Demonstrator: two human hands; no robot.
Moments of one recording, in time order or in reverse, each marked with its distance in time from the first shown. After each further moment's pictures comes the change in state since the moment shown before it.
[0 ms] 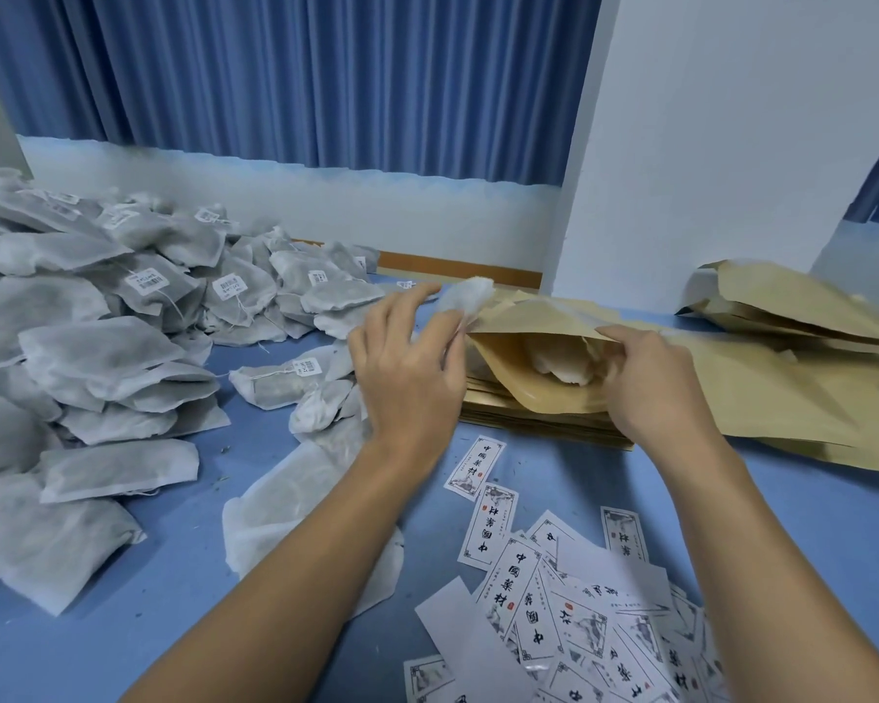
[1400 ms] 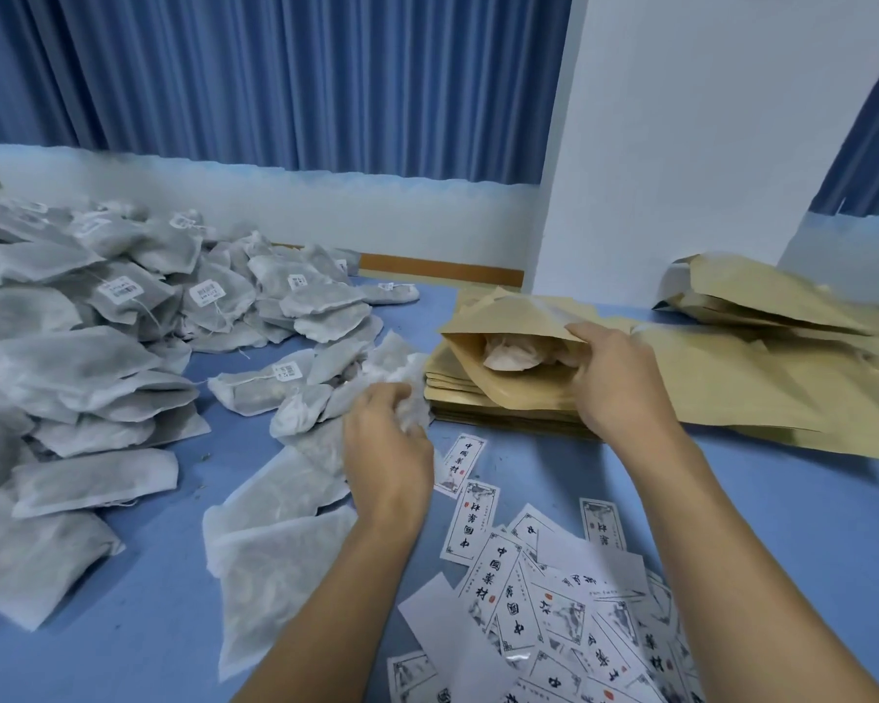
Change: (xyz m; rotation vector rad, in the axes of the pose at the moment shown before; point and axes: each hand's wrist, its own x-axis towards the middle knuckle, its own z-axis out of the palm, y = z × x) left_hand -0.054 0.004 -0.016 -0.091 -0.384 -0.669; right_hand -0.002 0.001 0.005 0.056 -0.030 0.039
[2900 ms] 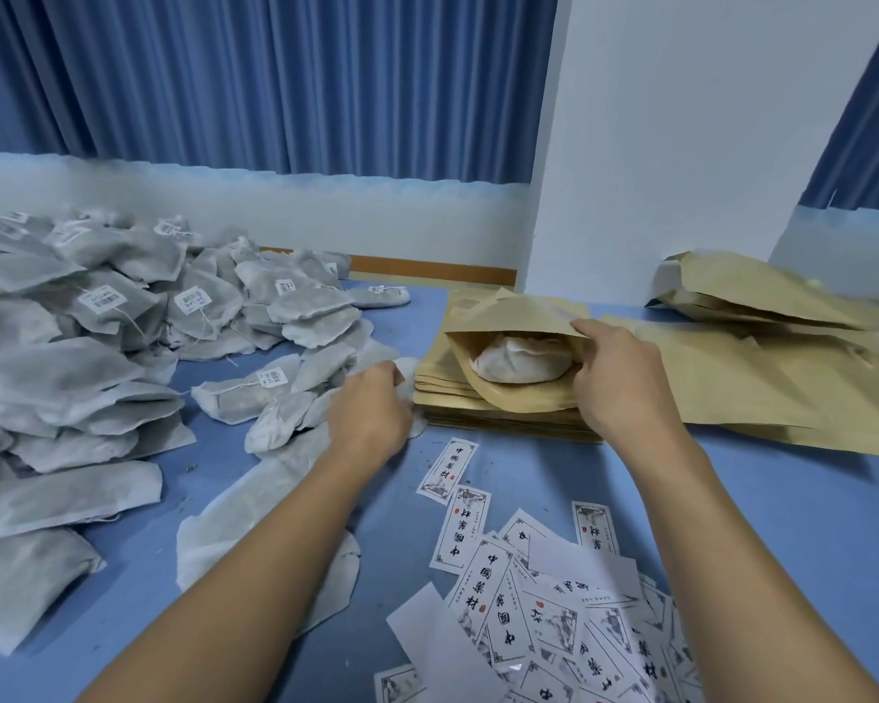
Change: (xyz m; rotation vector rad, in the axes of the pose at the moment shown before) left_hand 0.066 -0.006 0.017 0.413 -0.359 0.071; right_hand 0.003 0.007 -0.008 -0.040 0.016 0.033
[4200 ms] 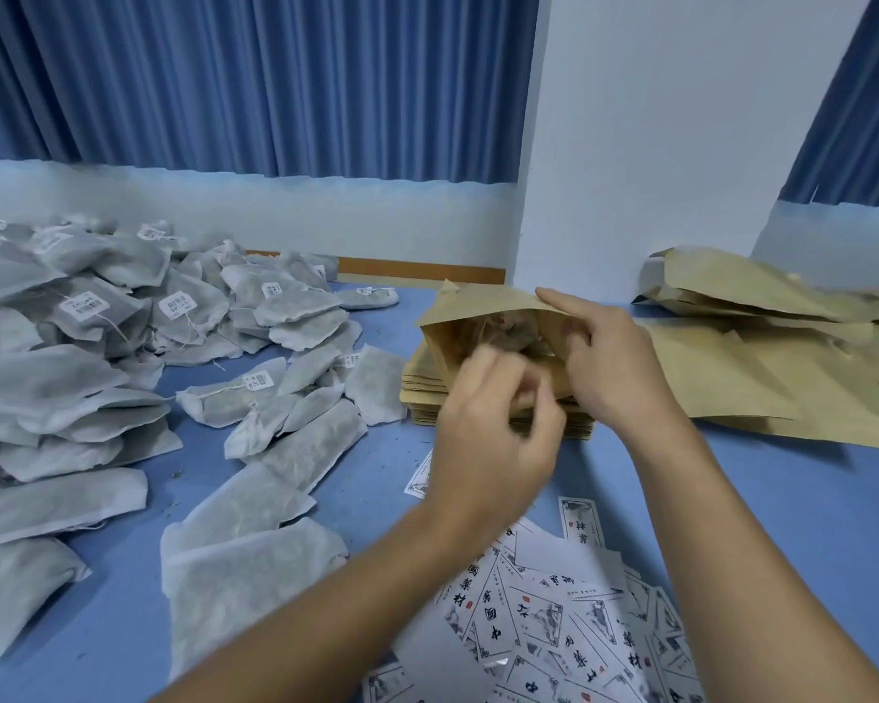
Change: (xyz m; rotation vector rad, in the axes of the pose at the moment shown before) left_hand -0.098 0.103 -0.005 -0.653 0.279 0.584; right_hand -0.004 -0.009 -0.022 0.271 0.012 -0.159
